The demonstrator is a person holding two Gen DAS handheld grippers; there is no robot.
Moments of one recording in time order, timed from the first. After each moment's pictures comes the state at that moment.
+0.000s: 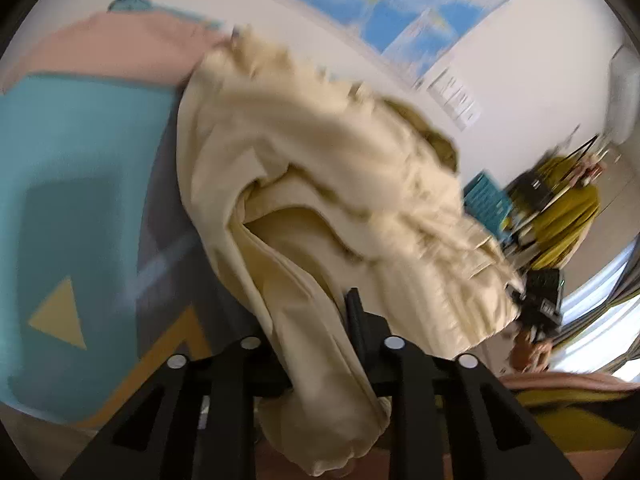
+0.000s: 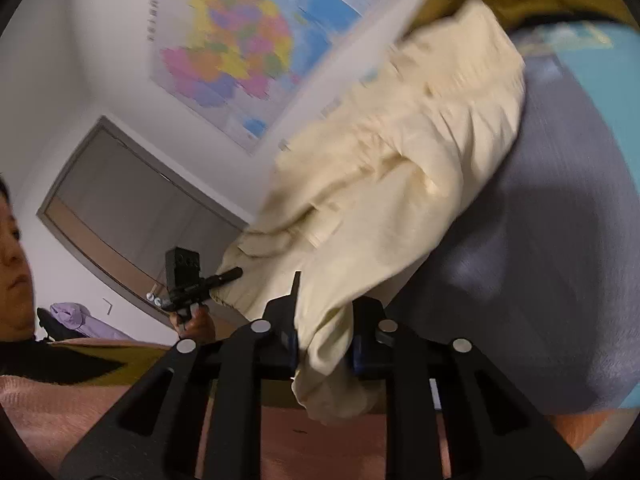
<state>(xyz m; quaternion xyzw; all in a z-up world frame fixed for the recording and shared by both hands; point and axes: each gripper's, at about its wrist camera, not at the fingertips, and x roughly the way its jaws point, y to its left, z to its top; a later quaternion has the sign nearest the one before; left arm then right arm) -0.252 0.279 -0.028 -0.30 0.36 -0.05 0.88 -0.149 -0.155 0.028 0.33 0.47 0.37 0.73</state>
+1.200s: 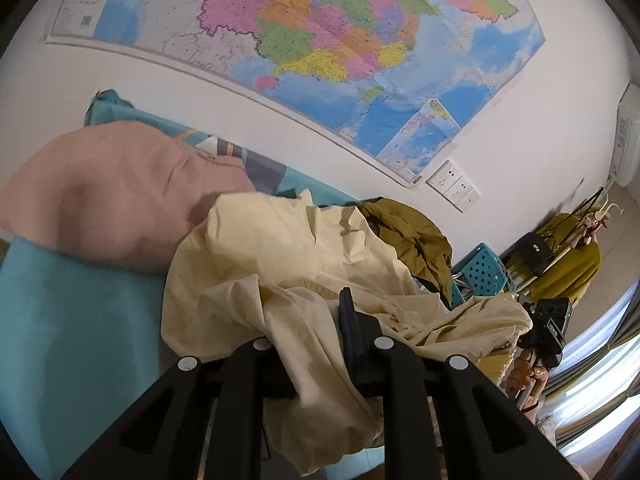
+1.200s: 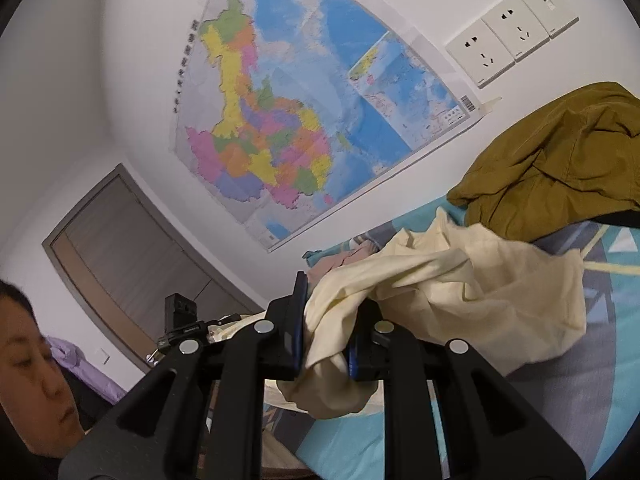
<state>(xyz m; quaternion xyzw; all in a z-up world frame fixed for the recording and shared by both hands) -0.153 0.354 0.107 -0.31 0.32 -0.02 0.90 0.013 -0.154 0.118 0.35 0.37 0.35 0.78</state>
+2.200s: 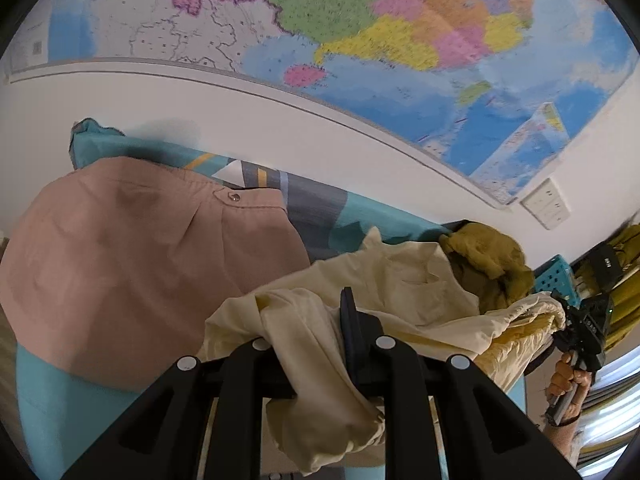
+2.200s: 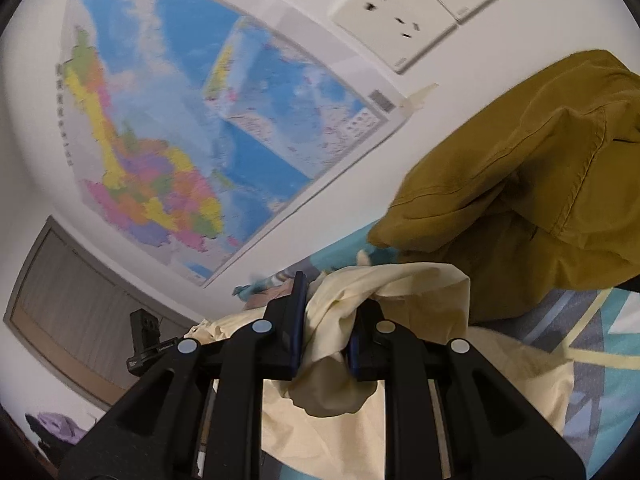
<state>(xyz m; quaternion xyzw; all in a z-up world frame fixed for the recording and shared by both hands) 0.024 0.411 0.095 -0.27 0.42 0.07 0.86 0.174 -0.150 0.035 0.38 0.46 0.24 0.77</state>
